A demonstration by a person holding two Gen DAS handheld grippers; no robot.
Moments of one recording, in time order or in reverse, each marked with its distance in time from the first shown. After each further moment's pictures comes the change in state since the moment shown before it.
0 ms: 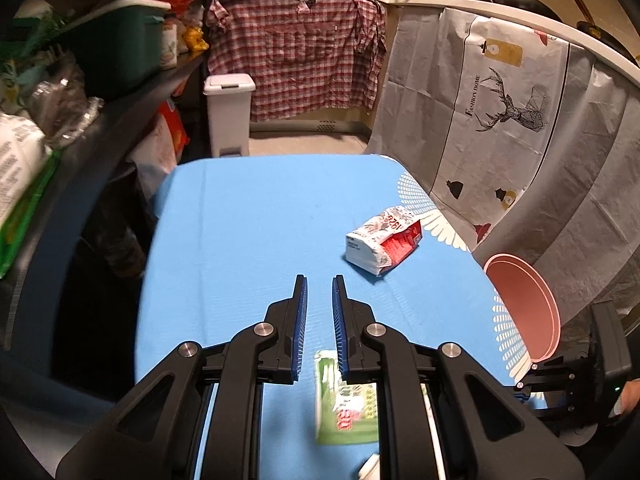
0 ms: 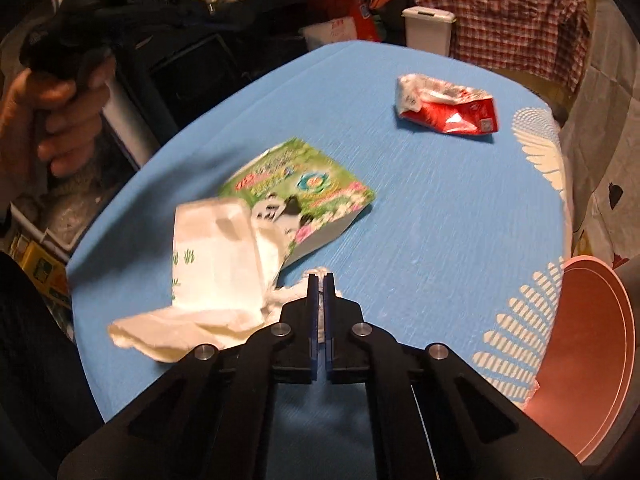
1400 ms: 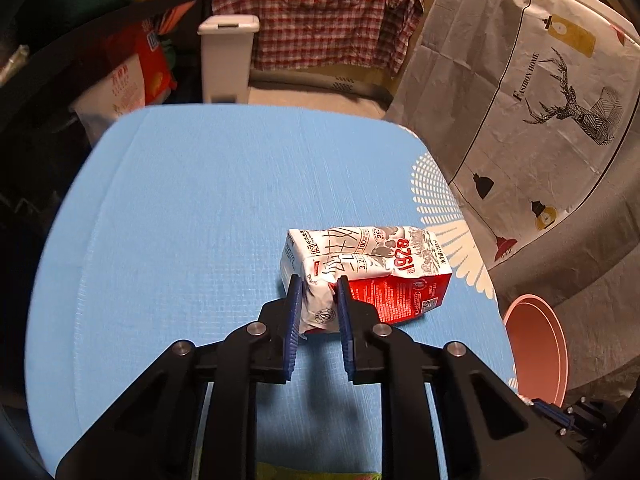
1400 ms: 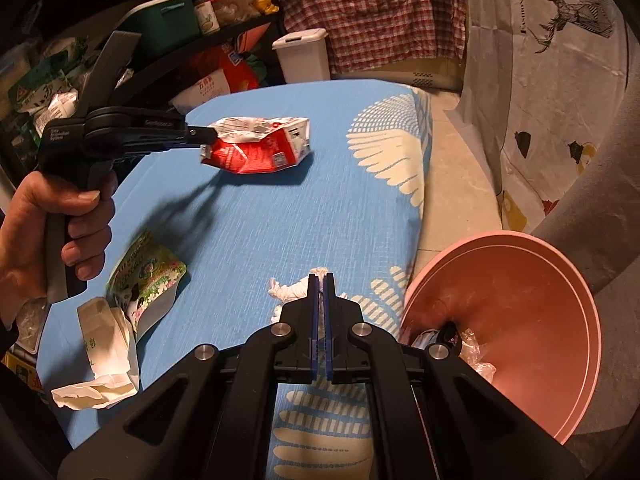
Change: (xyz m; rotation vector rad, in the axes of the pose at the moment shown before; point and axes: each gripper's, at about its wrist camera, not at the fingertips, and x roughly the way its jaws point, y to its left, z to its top) left arm 0.136 -0.054 0.032 -0.145 0.136 0.049; right arm -0.026 -0.113 0.003 0.299 -0.135 -0.206
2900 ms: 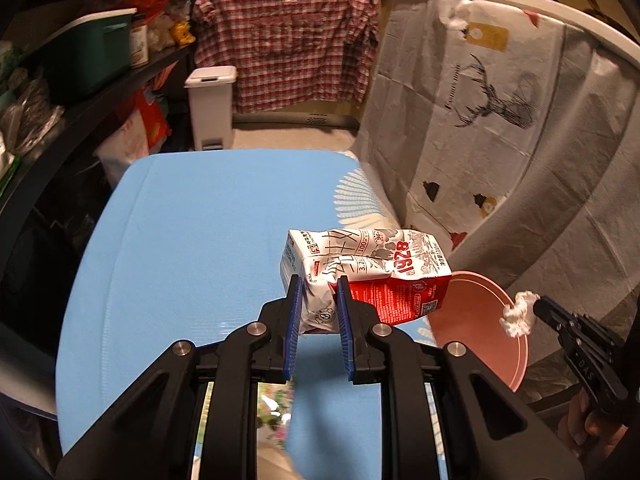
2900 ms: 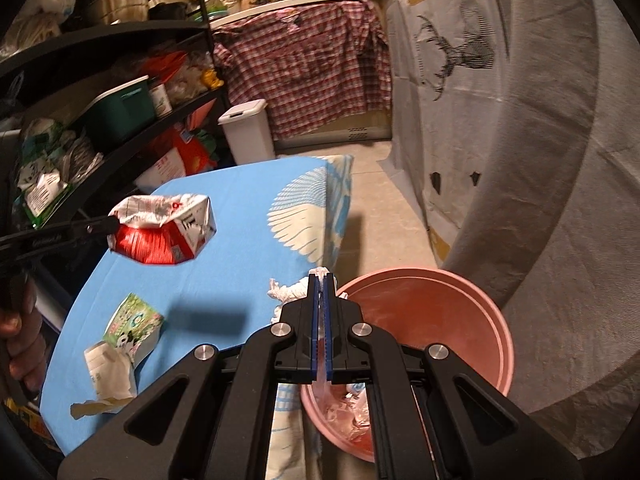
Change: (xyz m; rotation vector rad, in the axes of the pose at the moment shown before) left arm -0.113 -0.081 -0.049 0.095 -0.118 -0.004; right arm -0.102 -0.055 -0.004 0.133 -0.224 -0.155
